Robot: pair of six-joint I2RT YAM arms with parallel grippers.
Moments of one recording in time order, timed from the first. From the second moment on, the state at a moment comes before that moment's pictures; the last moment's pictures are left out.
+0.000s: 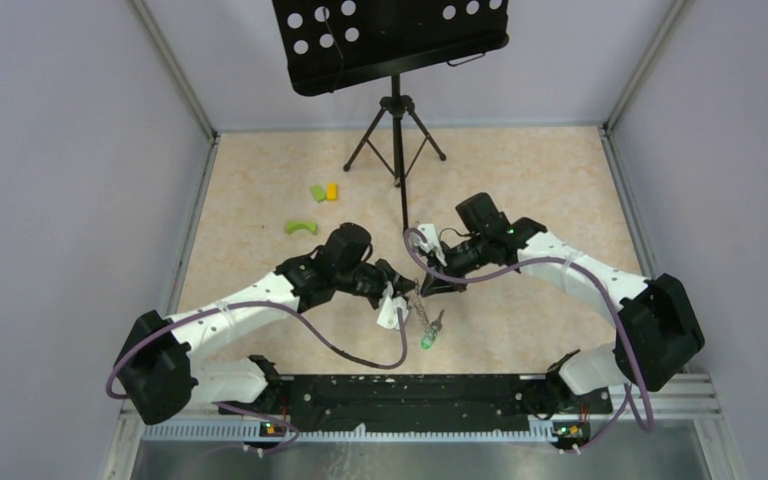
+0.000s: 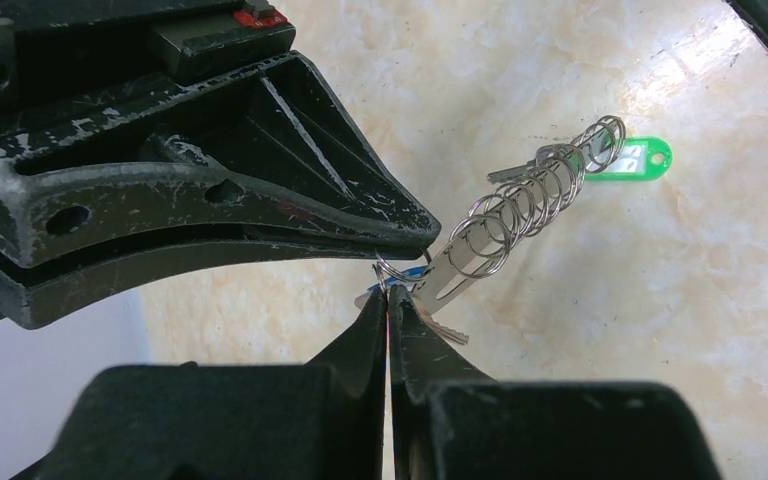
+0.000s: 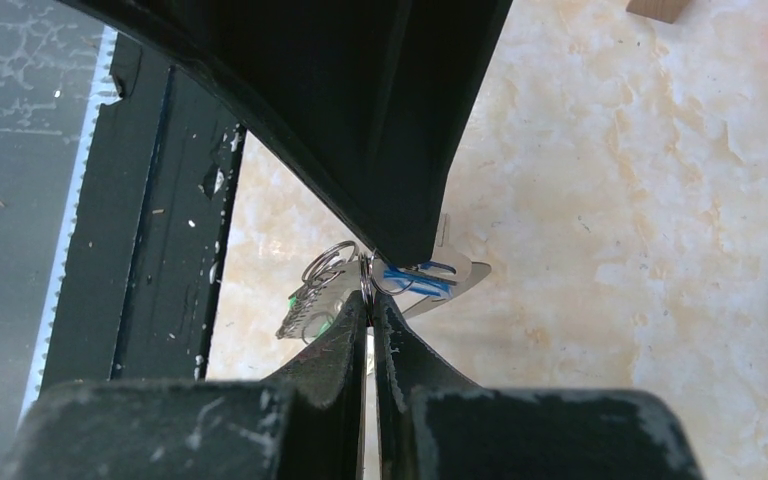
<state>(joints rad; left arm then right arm) -0.82 1.22 0.79 -0.23 0.65 1.27 0.64 1.41 0.98 -0.57 -0.88 -0.71</state>
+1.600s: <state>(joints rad) -0.68 1.17 0.77 -0.16 0.94 1.17 0.63 1.38 1.01 -0.72 -0.86 -0.84</state>
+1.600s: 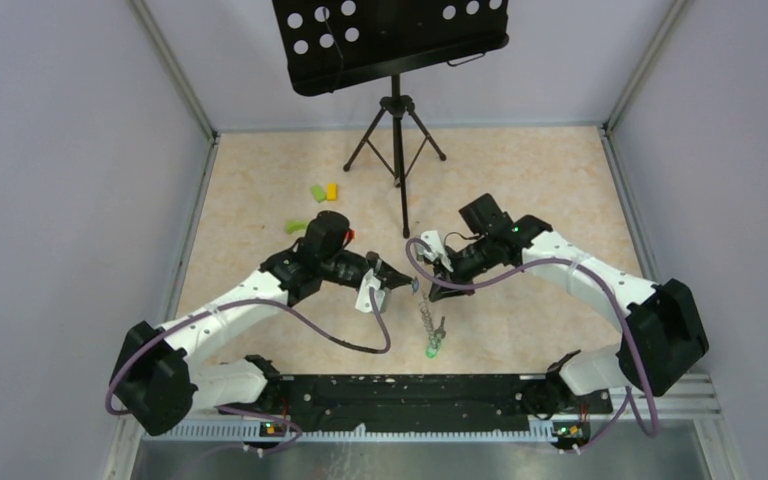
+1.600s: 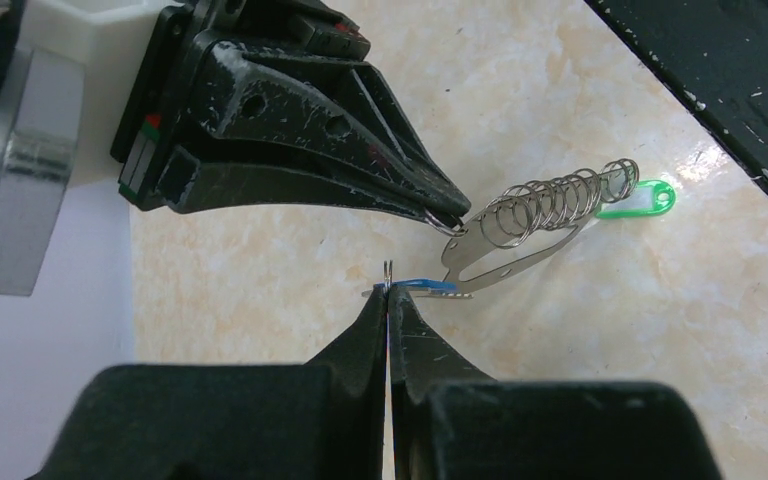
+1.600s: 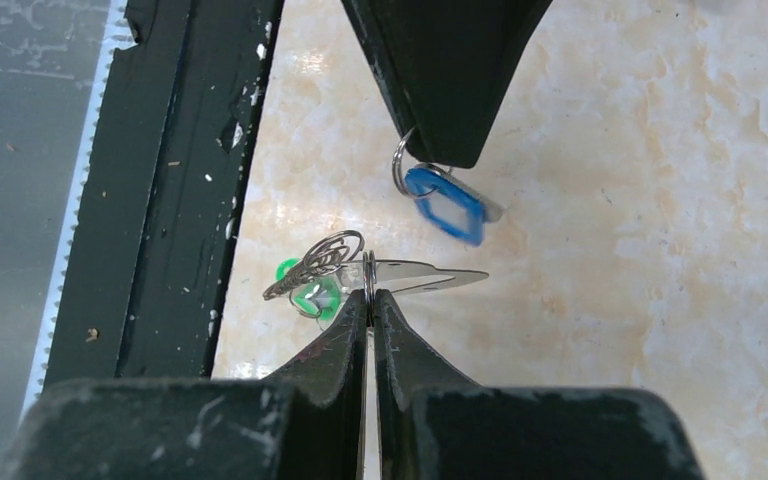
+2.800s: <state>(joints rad) -0.72 1.25 0.77 -0.19 0.92 1.26 0.67 1.43 1.02 -0.67 -0.88 -0.83</state>
